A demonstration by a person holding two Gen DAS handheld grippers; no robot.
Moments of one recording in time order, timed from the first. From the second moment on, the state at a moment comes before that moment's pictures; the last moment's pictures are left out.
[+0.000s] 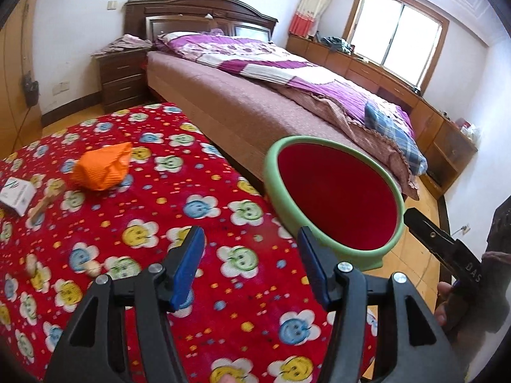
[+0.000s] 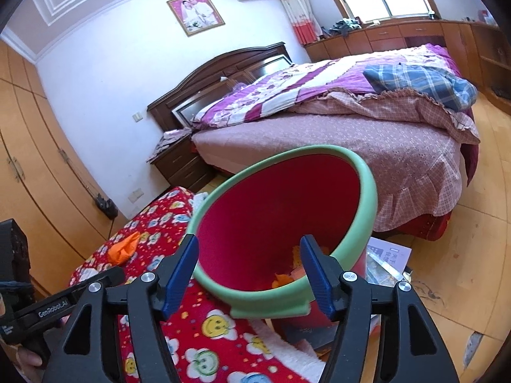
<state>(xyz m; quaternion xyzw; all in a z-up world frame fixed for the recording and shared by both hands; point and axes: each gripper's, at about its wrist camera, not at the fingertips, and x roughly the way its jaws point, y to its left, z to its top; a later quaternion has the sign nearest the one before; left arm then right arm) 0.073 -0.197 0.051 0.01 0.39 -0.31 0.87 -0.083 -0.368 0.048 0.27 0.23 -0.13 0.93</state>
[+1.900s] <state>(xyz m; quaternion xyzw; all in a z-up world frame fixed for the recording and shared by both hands) 0.232 0.057 0.013 -0.18 0.46 0.01 0.87 0.025 -0.264 0.028 0.21 0.33 -0.04 0.92</state>
